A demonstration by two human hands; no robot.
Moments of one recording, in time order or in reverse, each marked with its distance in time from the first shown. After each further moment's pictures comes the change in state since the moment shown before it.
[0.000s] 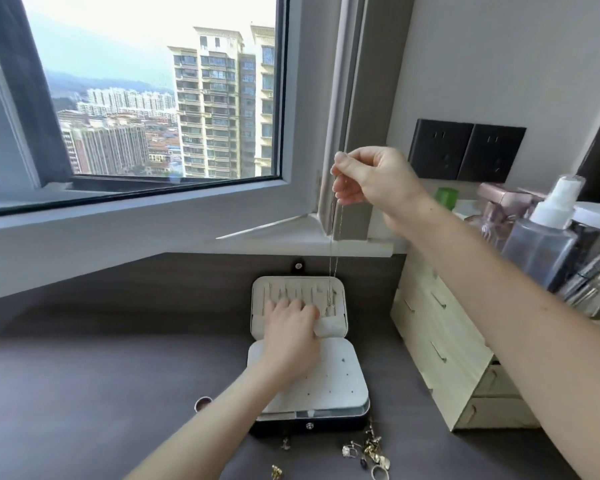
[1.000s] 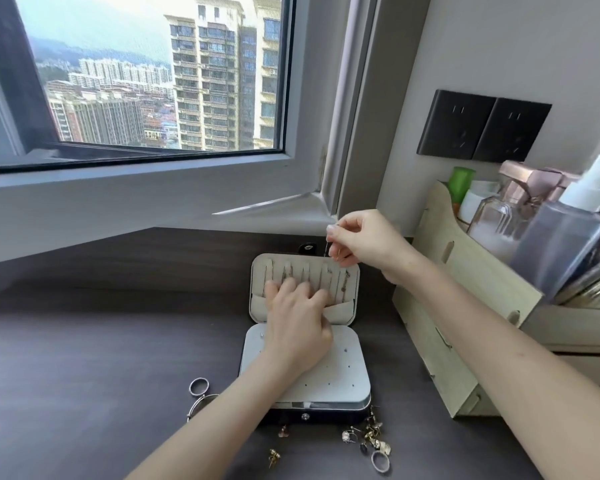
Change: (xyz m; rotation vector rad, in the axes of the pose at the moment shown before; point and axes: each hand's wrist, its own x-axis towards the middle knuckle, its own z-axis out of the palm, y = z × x) left_hand -0.009 0.009 0.010 -0.060 0.318 0.045; right_hand -0.036 0.079 0.018 -0.232 -0.195 0.229
